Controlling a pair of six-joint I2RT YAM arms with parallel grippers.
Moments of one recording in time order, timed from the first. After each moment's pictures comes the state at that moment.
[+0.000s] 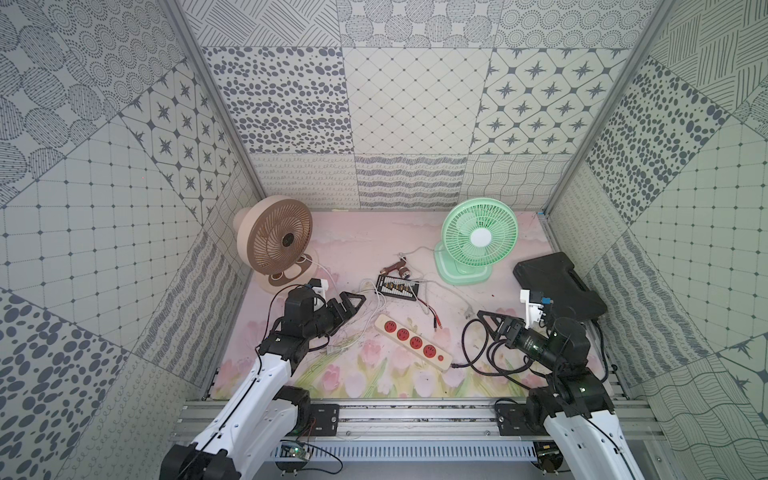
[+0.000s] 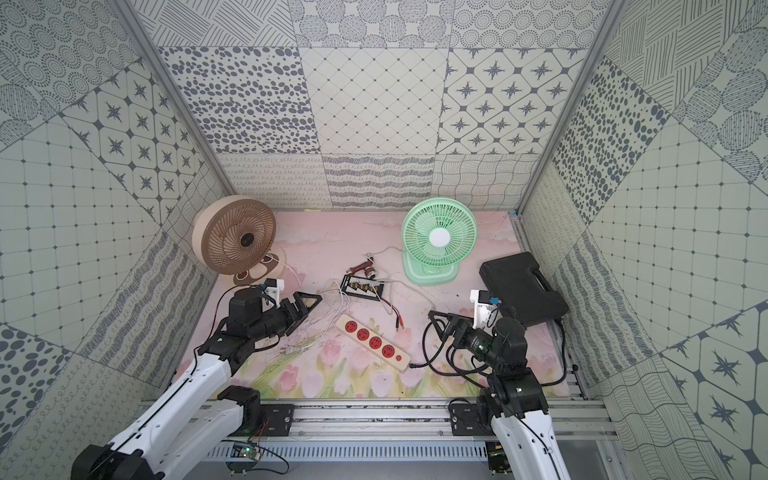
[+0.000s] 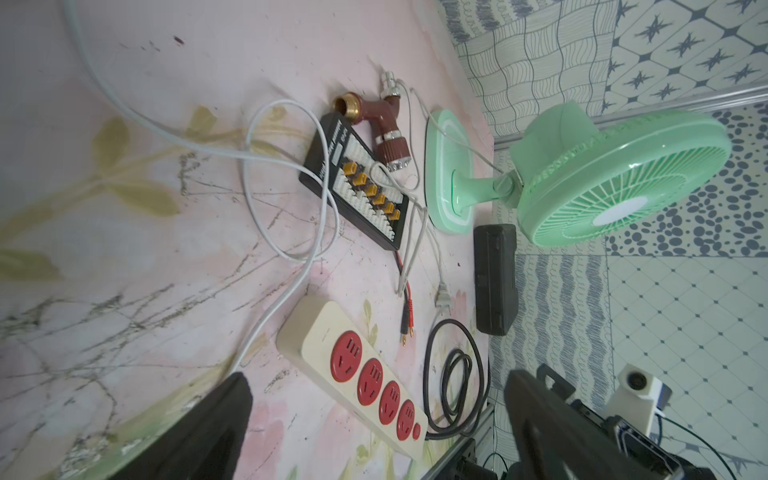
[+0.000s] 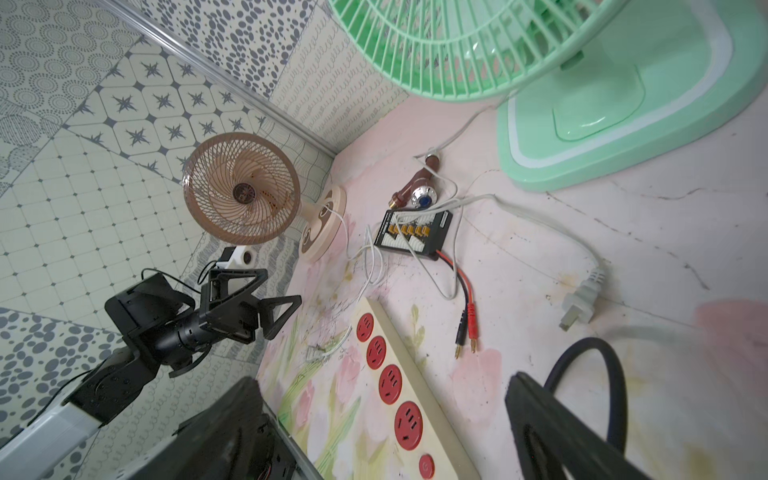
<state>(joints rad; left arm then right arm) -0.17 0.84 0.43 -0.16 0.51 -0.89 0.20 0.30 0.30 -0.32 -0.58 0.71</state>
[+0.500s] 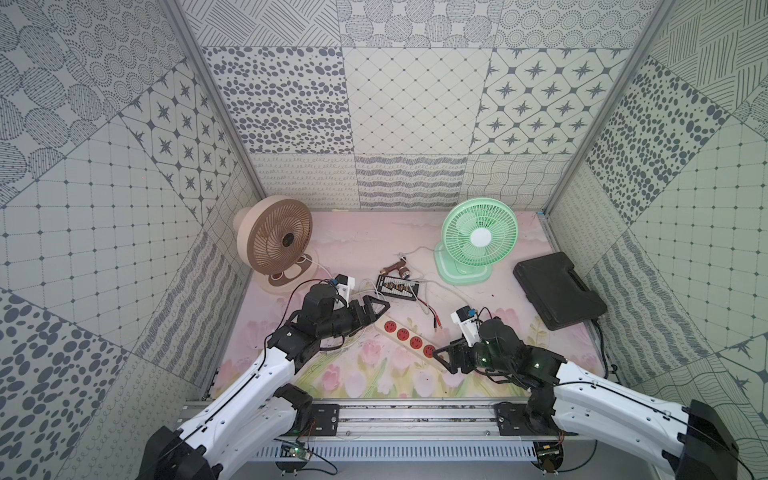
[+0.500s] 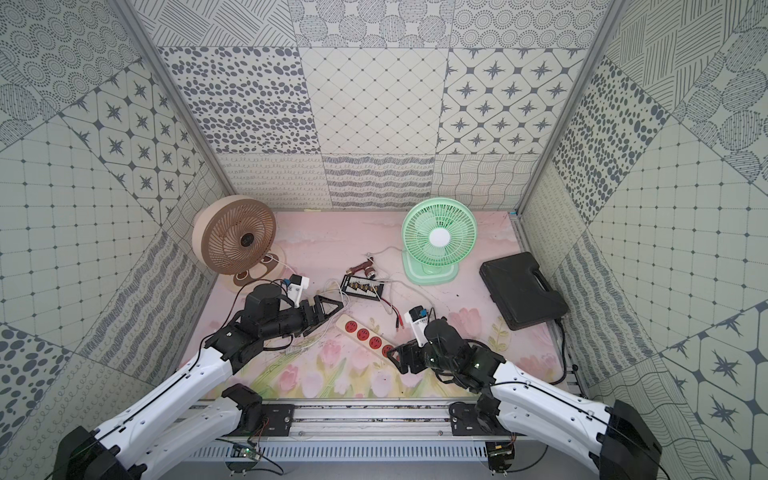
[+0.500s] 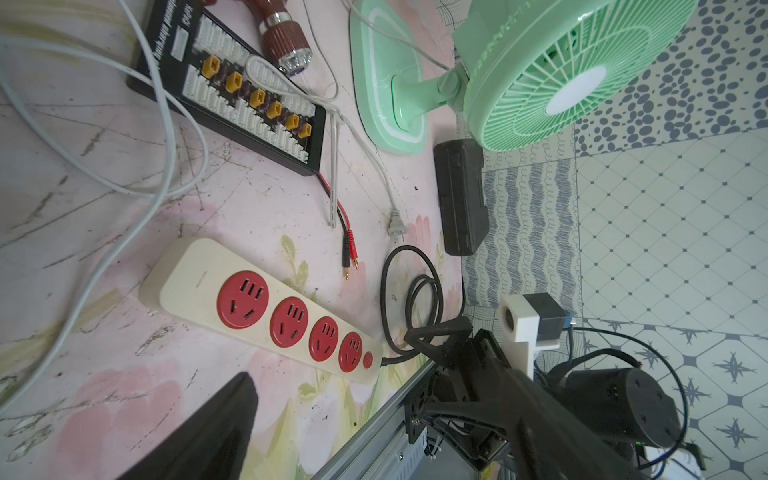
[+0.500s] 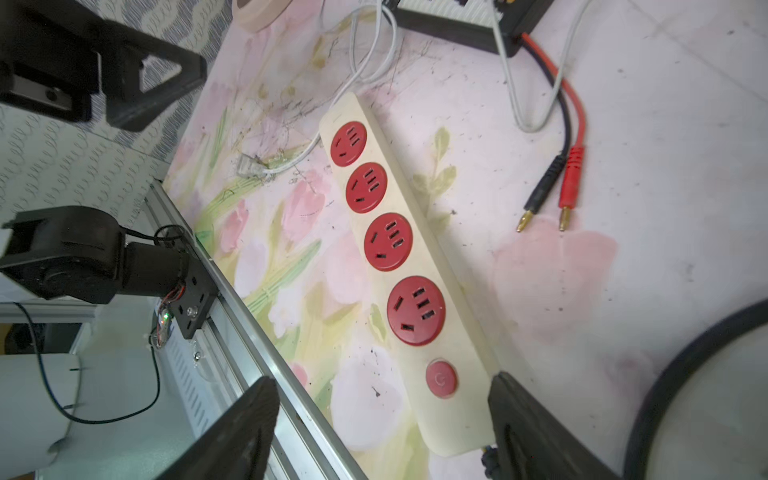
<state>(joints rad) -0.43 0.88 0.55 -0.21 0.48 -0.92 0.93 0.85 0.38 -0.22 -0.12 0.57</state>
